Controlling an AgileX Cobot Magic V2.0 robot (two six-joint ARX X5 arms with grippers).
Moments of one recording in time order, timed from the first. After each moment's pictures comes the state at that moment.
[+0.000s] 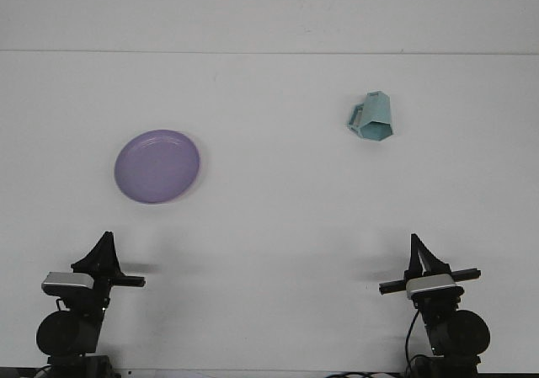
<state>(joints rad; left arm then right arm) 0.04 0.01 0.03 0.15 0.08 0.00 -0.01 0.00 0.02 0.01 -0.13 -0.18</state>
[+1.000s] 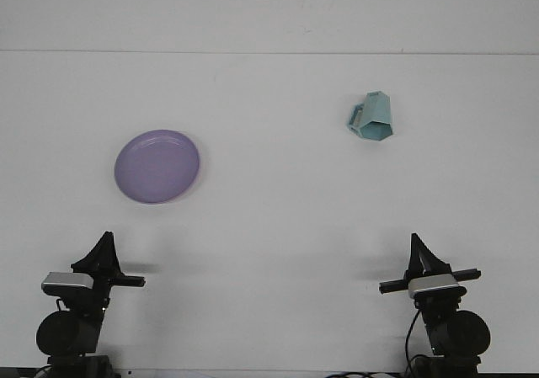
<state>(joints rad) 0.04 0.01 0.03 0.15 0.08 -0.01 -0.01 0.00 0.02 0.01 -0.13 -0.12</state>
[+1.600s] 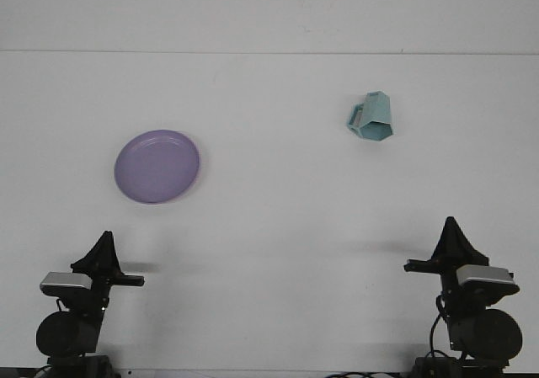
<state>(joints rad) 0.04 0.01 0.03 0.16 0.08 -0.03 -0.01 0.20 0.34 -0.02 0.03 0.21</state>
